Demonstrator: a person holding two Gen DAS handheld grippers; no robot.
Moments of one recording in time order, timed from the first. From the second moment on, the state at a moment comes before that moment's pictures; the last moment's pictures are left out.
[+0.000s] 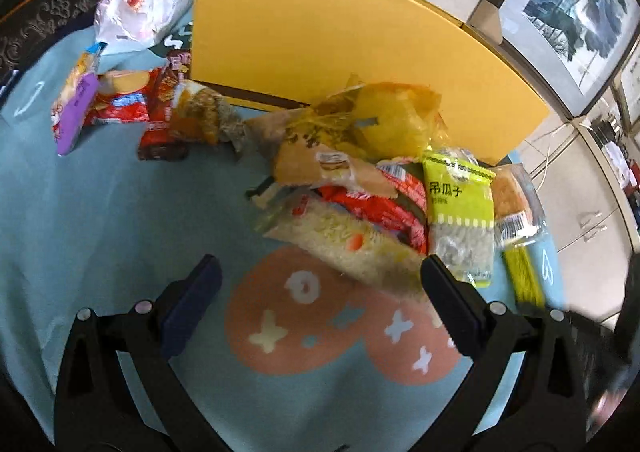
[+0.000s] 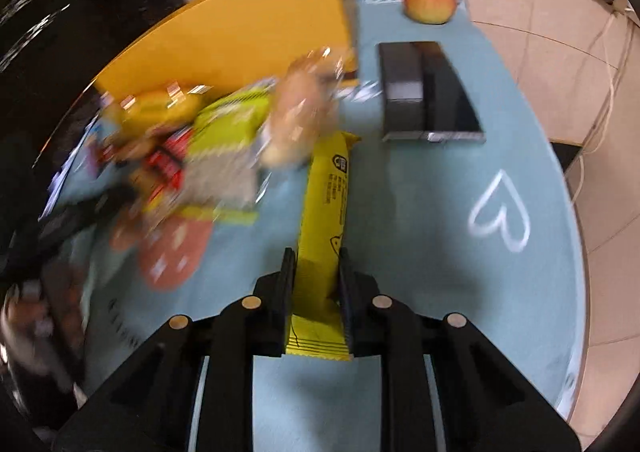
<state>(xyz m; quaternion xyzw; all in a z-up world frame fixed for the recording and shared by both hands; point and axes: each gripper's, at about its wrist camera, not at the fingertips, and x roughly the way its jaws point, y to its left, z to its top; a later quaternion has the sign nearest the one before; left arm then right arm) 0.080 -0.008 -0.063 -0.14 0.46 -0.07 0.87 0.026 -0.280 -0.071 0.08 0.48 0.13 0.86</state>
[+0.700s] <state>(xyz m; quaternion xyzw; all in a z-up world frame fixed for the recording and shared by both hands) 0.078 -0.019 -0.061 -0.02 0.48 0.03 0.88 0.006 -0.268 -0.071 0.04 0.47 0.15 0.87</state>
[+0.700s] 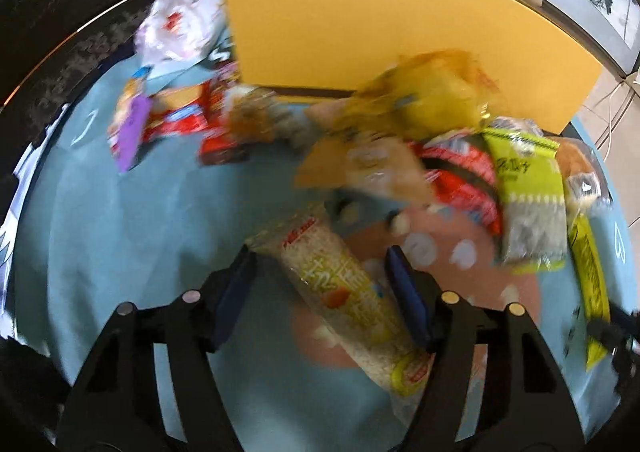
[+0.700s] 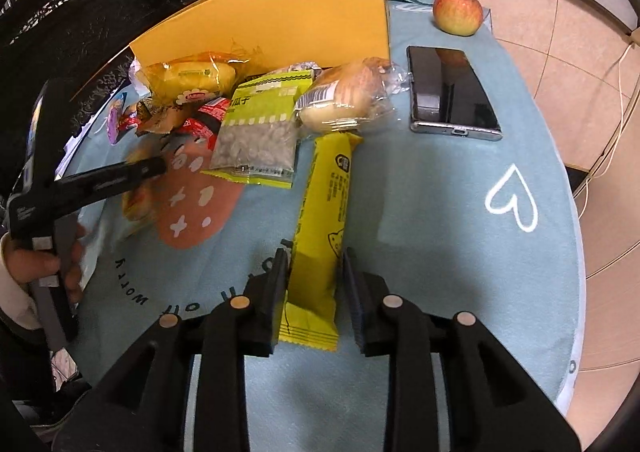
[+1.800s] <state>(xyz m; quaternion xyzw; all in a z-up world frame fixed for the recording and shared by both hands) 0.030 -0.003 -0.014 -0.04 0.41 -0.06 0.91 0.004 -0.286 -0.047 0.18 0.44 0.25 0.85</state>
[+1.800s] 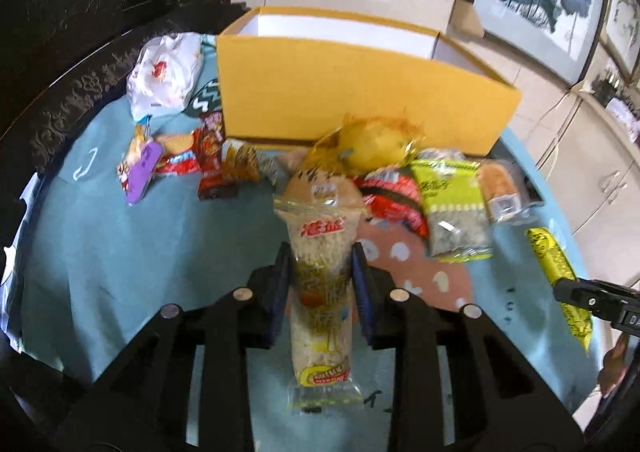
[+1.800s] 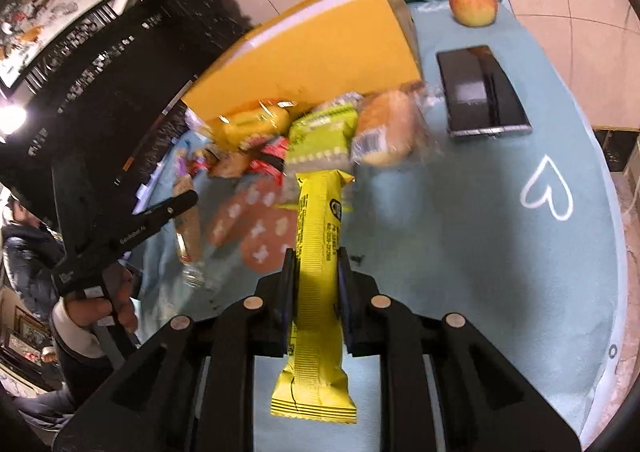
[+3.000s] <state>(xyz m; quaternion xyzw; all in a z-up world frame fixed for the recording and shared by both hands) 0.174 -0.022 0.130 -0.07 0.23 -0.09 0.97 0.153 -0.250 0.077 0.13 0.26 0.20 0.94</state>
